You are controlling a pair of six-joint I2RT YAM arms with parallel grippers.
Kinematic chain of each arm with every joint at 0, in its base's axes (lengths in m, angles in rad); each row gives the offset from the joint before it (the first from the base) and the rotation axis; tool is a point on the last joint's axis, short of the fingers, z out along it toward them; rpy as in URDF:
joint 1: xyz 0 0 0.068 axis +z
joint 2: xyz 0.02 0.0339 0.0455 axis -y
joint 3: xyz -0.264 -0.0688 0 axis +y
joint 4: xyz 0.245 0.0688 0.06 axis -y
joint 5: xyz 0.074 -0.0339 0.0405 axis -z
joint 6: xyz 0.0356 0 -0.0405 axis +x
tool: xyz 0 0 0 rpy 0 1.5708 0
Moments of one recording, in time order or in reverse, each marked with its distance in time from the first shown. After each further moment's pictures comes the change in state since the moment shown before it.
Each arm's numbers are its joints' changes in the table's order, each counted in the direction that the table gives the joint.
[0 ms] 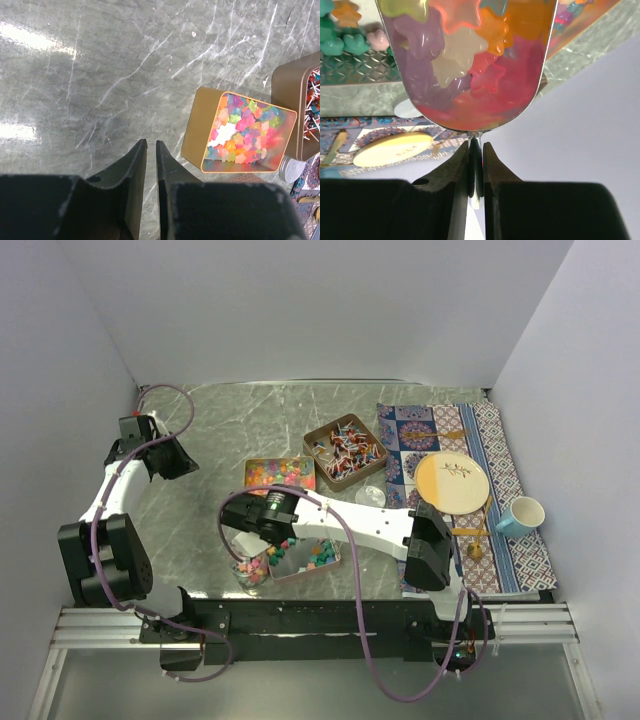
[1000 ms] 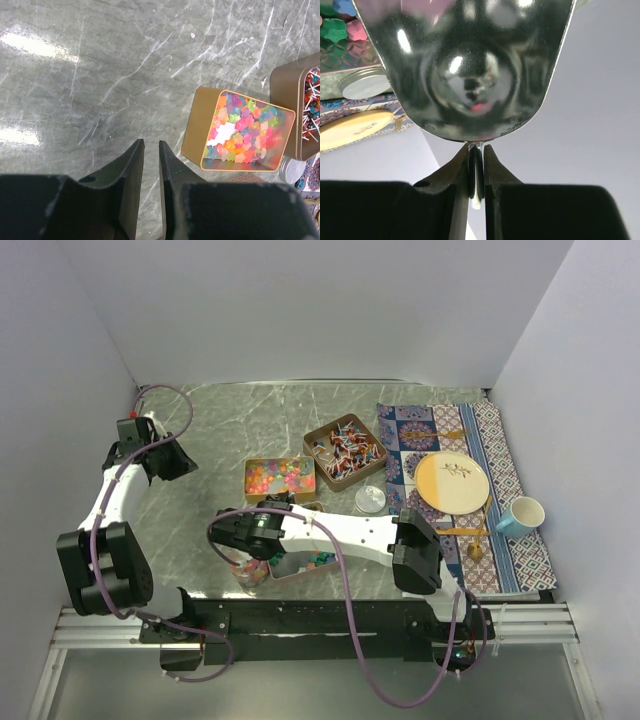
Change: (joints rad) left arm 0.004 0.047 0.024 0.006 -0.010 0.000; right arm 0.061 -0.061 0.007 0.089 0.279 -0.068
